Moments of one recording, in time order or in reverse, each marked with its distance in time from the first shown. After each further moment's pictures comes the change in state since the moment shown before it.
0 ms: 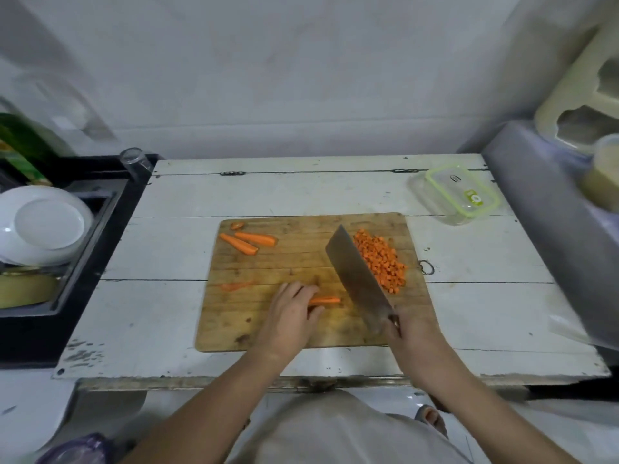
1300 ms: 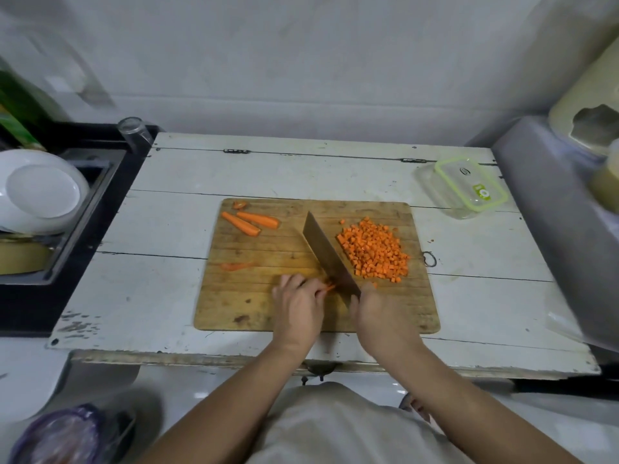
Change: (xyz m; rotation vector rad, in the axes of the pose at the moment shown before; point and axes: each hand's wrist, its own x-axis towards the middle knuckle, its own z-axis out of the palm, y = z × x) left_hand -0.009 0.020 0.028 -0.029 0.201 -0.237; right_hand 0.026 -0.033 0.042 -0.296 0.070 -0.035
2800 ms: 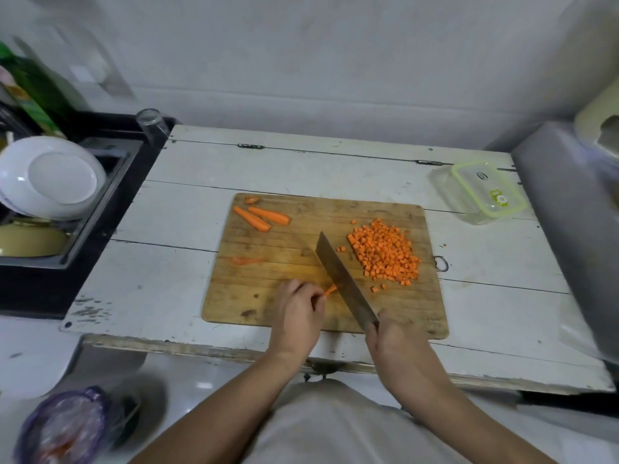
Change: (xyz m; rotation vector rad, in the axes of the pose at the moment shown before) left_hand -0.015 -0.003 -0.022 -0.106 -0.057 -0.096; right_hand -0.034 0.013 -0.006 0.027 -0.062 -0.011
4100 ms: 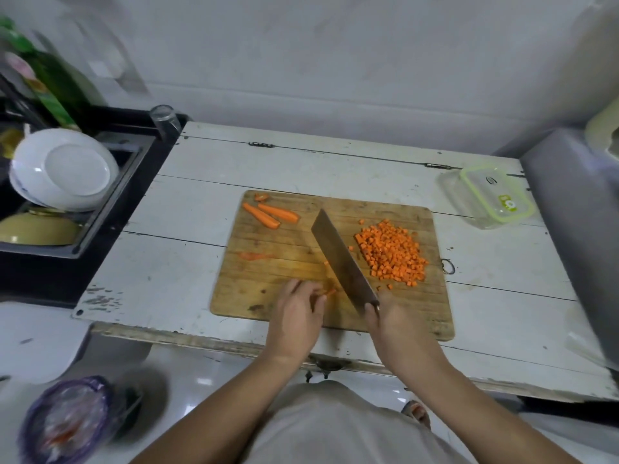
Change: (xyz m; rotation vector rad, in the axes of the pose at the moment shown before) left_hand -0.008 -0.005 -0.012 -0.019 0.048 -0.023; right_hand 0.014 -0.015 -0.010 -0.014 0.015 -0.087
